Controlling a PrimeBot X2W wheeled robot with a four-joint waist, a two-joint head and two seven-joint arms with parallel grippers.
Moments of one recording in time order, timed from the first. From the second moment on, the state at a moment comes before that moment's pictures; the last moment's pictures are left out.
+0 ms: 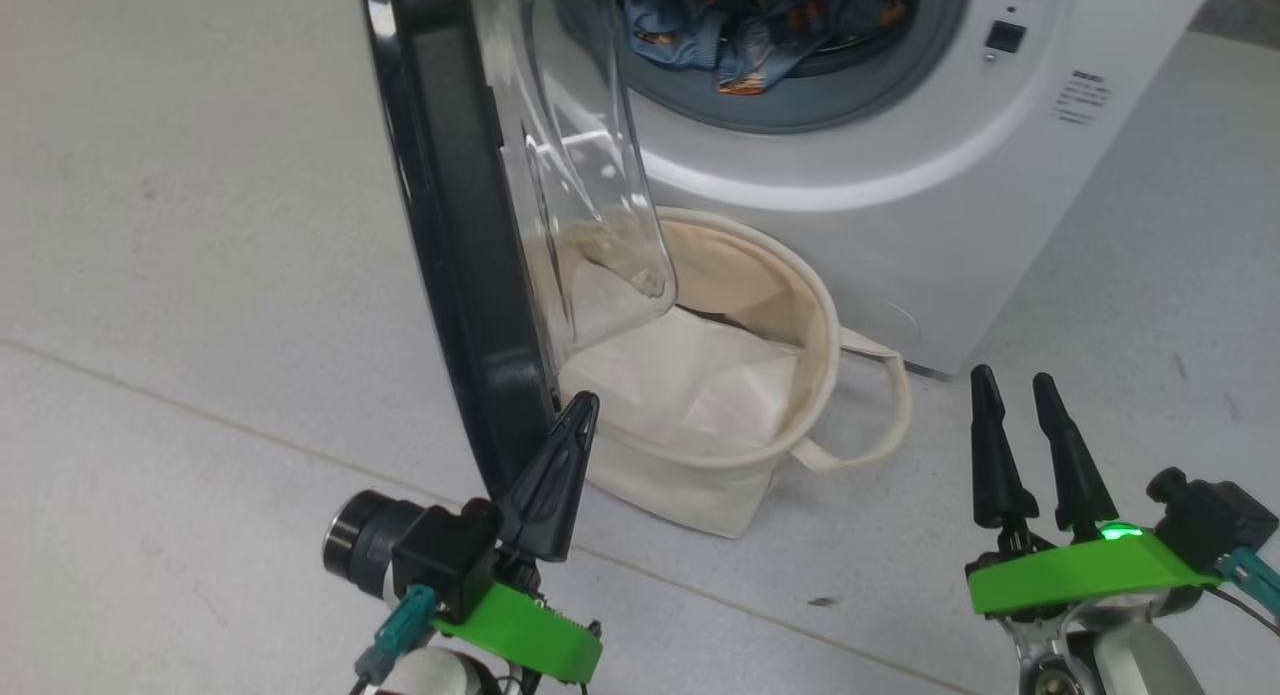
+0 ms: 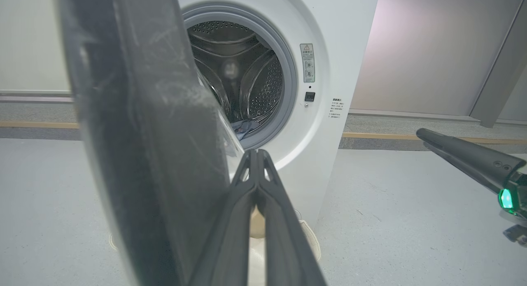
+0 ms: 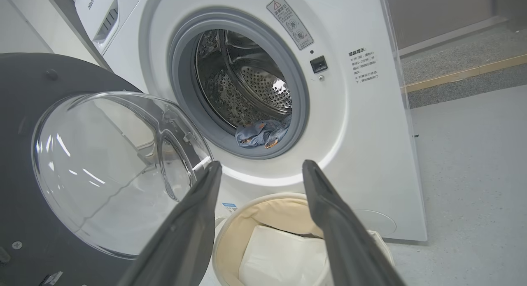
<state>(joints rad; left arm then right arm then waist) -0.24 0.06 -0.41 0.13 -0.14 0.01 -0.22 -0.12 -0.05 0.06 0.13 0.51 0.13 -0.25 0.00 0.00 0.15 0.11</state>
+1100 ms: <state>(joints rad) -0.36 0.22 -0.05 0.31 -0.34 0.08 -0.25 -0.16 -0.05 0.05 0.15 0.49 0.13 -0.25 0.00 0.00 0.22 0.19</state>
